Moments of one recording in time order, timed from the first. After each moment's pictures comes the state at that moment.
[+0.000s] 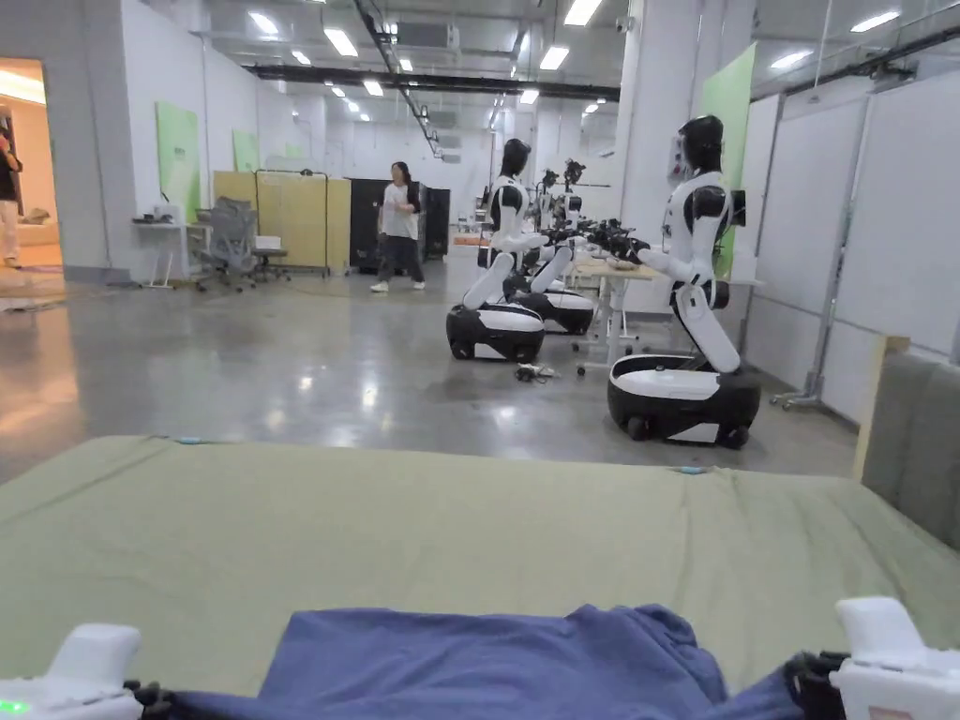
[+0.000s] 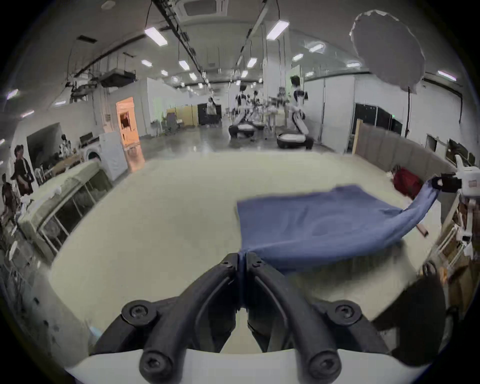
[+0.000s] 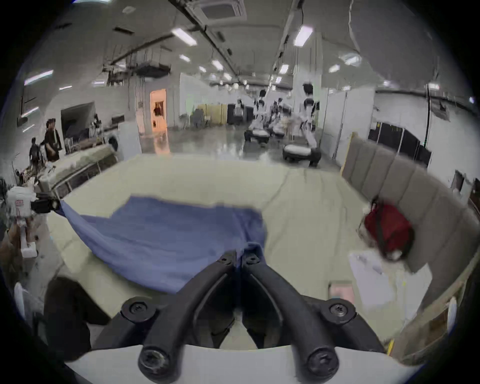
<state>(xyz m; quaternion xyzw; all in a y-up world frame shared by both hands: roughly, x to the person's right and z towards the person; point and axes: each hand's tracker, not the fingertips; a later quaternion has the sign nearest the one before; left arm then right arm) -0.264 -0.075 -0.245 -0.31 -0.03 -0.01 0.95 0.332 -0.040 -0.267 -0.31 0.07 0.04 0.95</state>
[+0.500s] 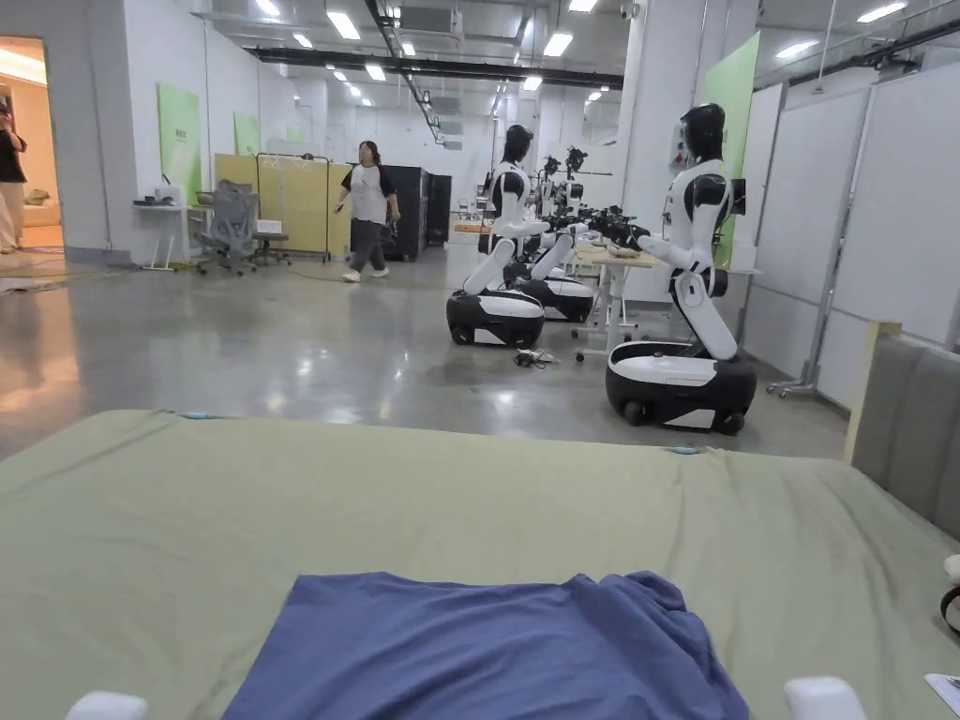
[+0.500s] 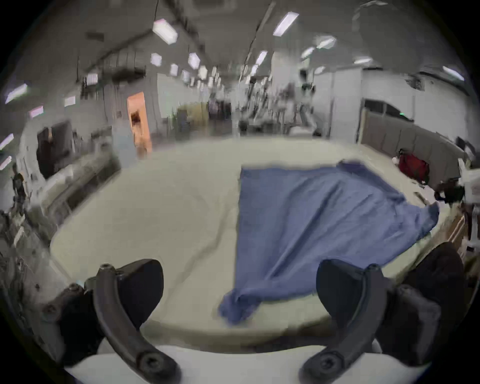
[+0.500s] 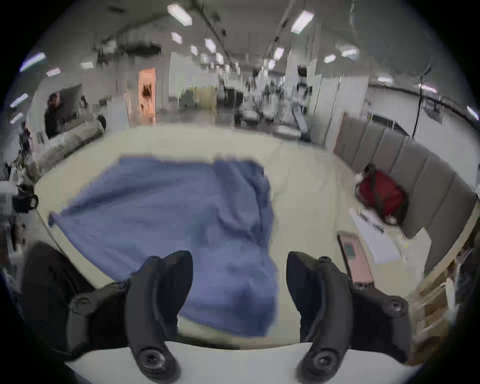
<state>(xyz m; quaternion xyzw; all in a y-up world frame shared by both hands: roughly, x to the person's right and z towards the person) -0.238 -0.099 -0.181 -0.19 -0.01 -0.06 0.98 0.281 -0.074 -0.206 -0.23 0.05 0.06 0.97</state>
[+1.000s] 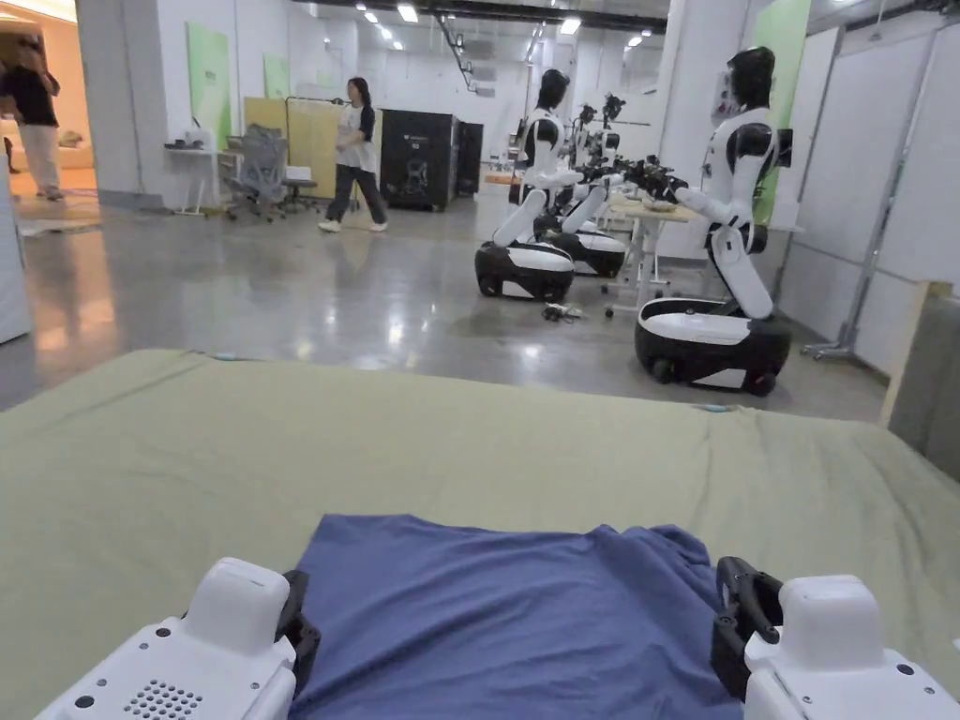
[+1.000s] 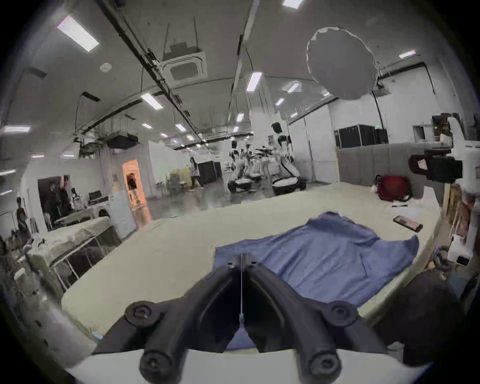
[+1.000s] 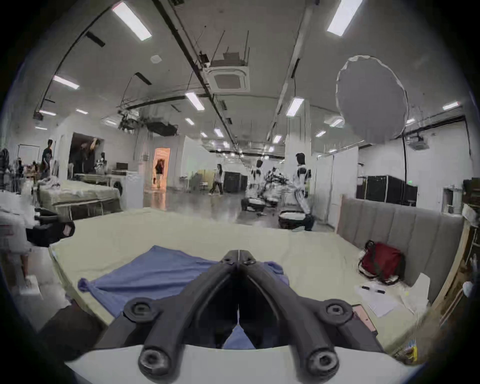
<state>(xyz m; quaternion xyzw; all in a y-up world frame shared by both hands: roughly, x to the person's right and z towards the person) -0.164 -0.056 -0.150 -0.11 -0.05 -0.09 0.99 0.210 -0.032 -0.150 -0.04 0.05 0.07 1.00</state>
